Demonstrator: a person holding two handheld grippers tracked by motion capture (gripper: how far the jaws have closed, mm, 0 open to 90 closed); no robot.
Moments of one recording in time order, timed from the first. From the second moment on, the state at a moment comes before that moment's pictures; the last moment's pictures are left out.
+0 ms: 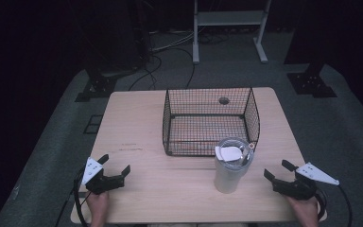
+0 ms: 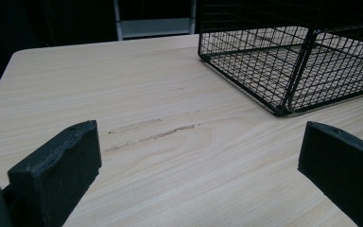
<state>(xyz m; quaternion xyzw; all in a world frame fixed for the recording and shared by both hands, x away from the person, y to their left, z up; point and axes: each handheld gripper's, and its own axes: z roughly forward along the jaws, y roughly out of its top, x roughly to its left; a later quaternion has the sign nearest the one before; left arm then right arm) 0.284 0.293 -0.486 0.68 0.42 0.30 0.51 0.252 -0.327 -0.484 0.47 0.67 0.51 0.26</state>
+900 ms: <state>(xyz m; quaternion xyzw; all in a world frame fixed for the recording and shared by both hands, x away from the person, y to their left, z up) 0.283 0.293 -0.486 0.69 0.42 0.30 0.51 0.249 -0.307 -0.452 0.37 0.74 0.53 0.21</state>
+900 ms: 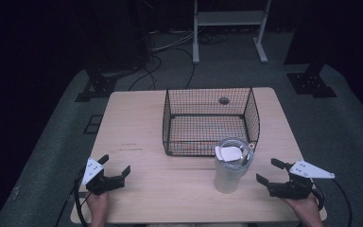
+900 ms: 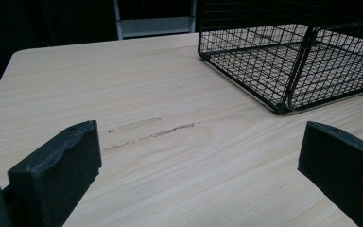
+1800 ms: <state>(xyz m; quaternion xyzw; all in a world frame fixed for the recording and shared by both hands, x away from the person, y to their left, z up) 0.283 0.293 -0.486 0.69 0.42 0.30 0.51 0.225 -0.276 -0.431 0.30 0.77 0.53 0.18</state>
